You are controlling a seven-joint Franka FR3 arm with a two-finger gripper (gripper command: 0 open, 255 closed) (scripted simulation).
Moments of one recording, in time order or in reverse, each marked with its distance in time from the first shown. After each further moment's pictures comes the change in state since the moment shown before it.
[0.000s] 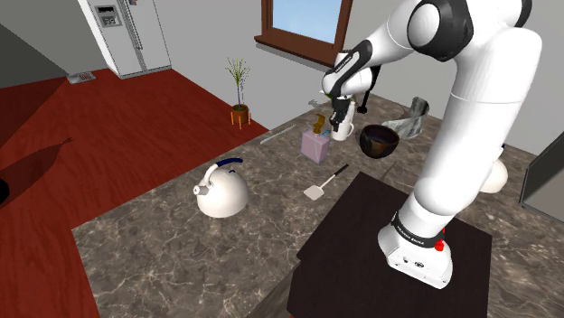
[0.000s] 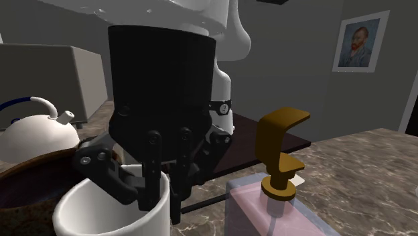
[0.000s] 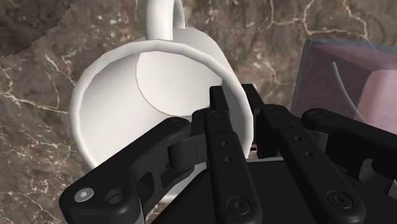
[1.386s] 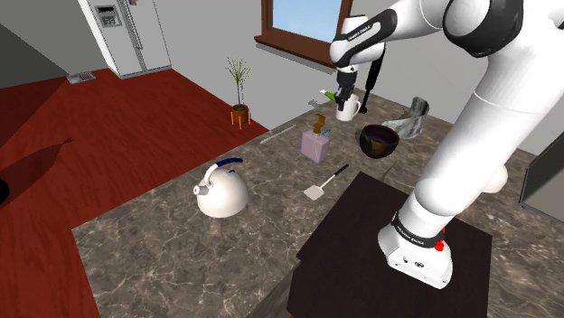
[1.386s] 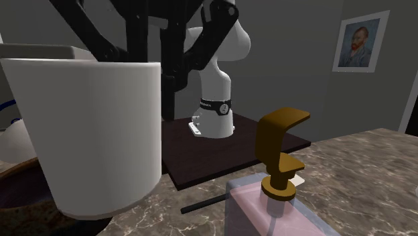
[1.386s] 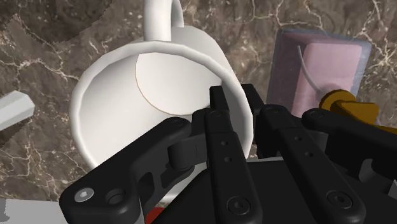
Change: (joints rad) arm 0.022 -0.188 -0.017 0.095 -0.092 -0.269 0.050
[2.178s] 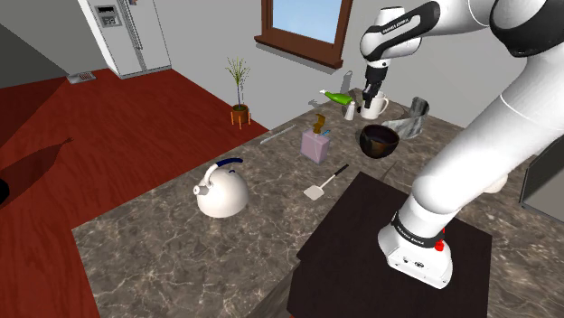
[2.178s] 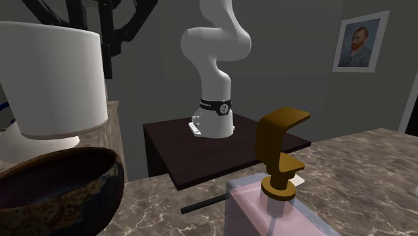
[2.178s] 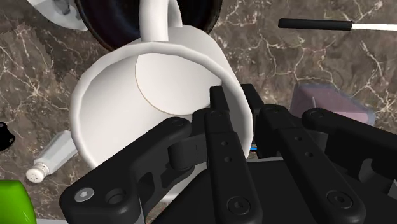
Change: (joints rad) arm -0.083 -0.198 -0.077 -0.119 -0.110 -0.049 -0.099
